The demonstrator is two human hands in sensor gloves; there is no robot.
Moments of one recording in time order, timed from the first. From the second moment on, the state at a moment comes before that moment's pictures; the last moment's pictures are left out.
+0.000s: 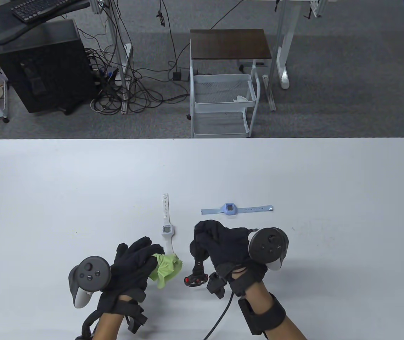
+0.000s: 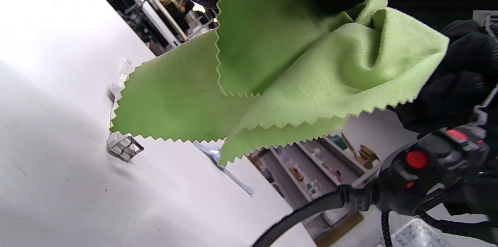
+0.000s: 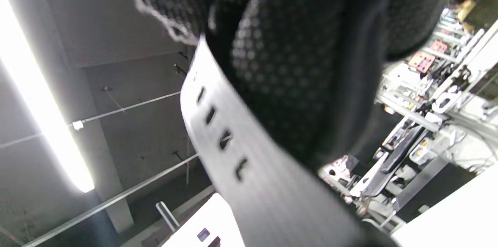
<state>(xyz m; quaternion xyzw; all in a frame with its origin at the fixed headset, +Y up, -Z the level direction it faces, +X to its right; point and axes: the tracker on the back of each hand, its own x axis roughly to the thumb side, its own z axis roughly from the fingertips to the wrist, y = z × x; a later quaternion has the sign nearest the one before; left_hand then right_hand) -0.226 -0.729 -0.240 0.01 -0.17 0.48 0.86 0.068 -0.628 -0.283 0.31 -0.12 0.76 0.56</state>
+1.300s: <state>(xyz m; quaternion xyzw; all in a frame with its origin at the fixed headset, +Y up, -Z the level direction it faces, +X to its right) -0.182 -0.744 -0.245 -0.18 -0.29 0.62 0.71 0.102 -0.629 -0.298 0.19 -0.19 0.73 0.64</state>
